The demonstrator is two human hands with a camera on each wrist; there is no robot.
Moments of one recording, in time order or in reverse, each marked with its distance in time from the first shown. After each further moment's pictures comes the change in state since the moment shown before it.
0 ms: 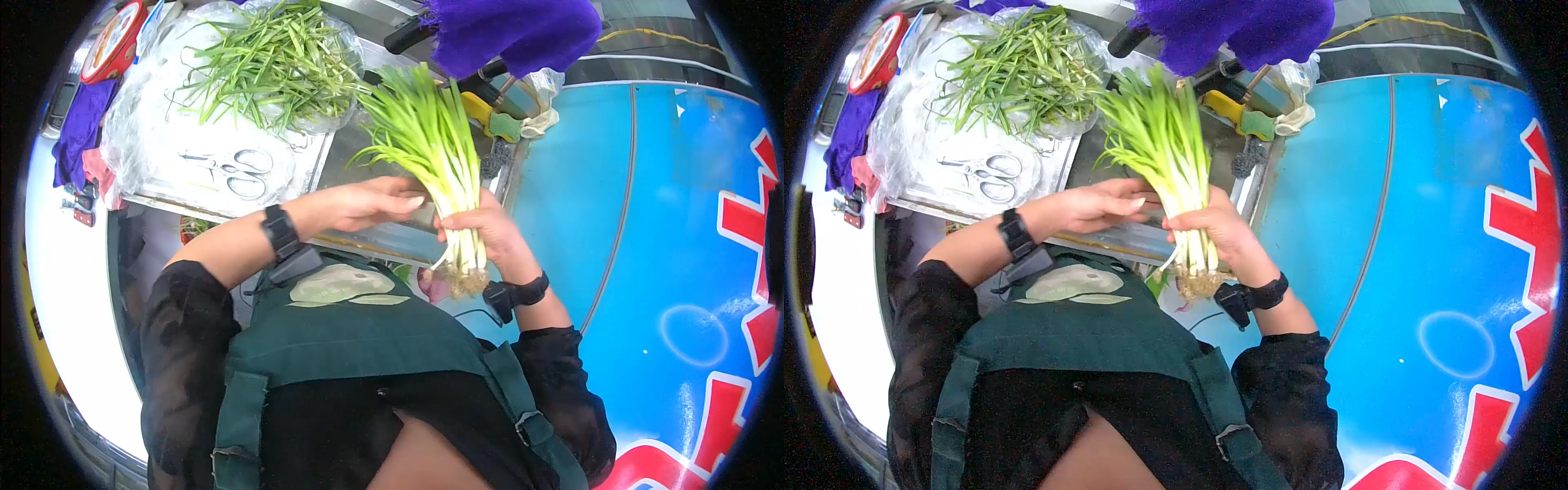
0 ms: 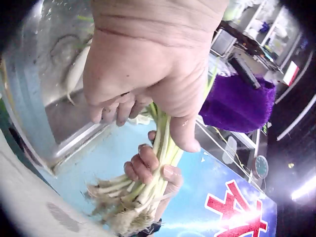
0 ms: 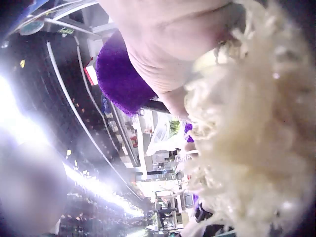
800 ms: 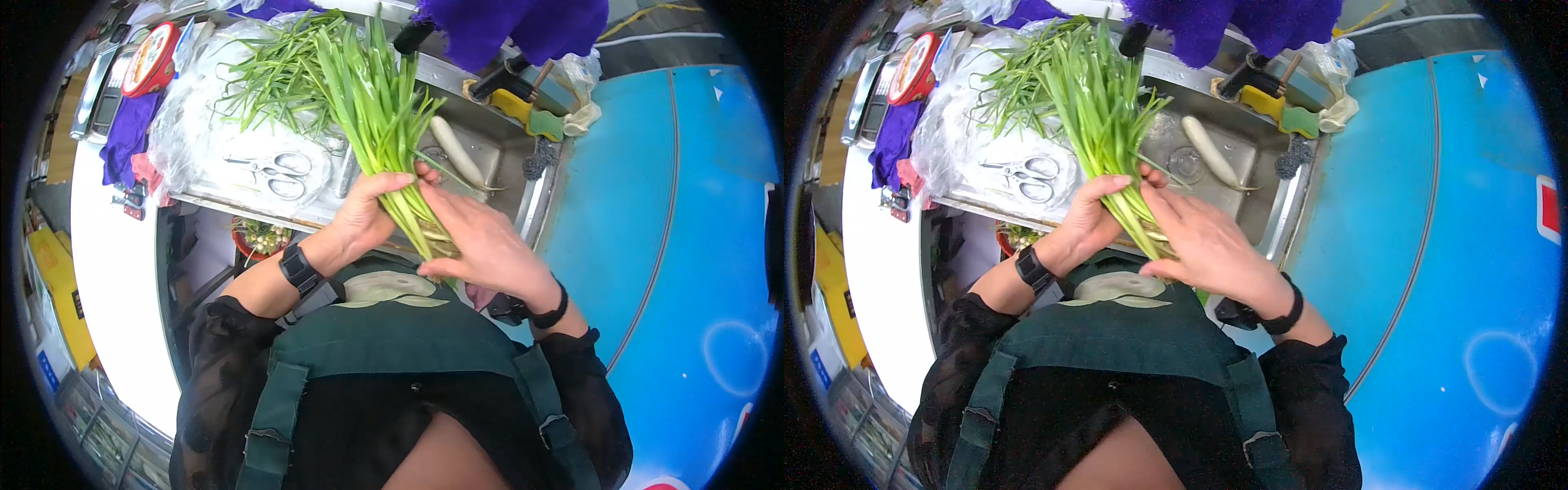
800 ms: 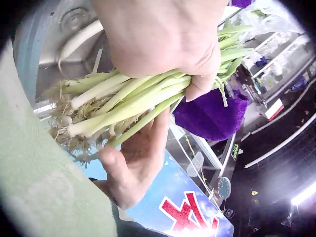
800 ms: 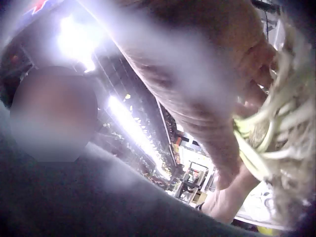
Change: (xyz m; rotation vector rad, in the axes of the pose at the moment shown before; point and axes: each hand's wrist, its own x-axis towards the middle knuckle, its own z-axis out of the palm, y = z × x) left_hand -0.023 0.009 0.041 -0.456 0.410 0.397; right_hand -0.021 -0.007 0.039 -1.385 -0.062 -0.763
